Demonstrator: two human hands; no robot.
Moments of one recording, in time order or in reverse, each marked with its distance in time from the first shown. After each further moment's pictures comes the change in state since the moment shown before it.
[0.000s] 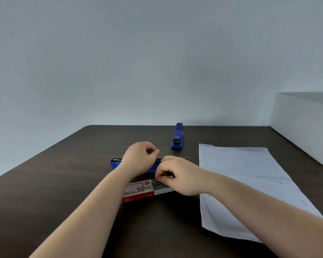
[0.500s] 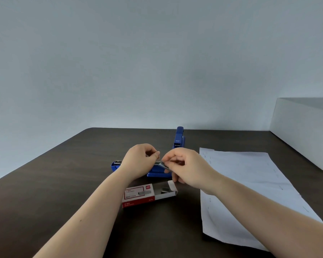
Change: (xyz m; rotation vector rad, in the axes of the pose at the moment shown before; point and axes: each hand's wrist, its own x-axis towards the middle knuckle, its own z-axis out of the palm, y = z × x) left_hand -0.003 0.004 -0.007 -0.082 0.015 0.014; right_hand 0.000 0.010 -0.006 0.419 0.290 0.192
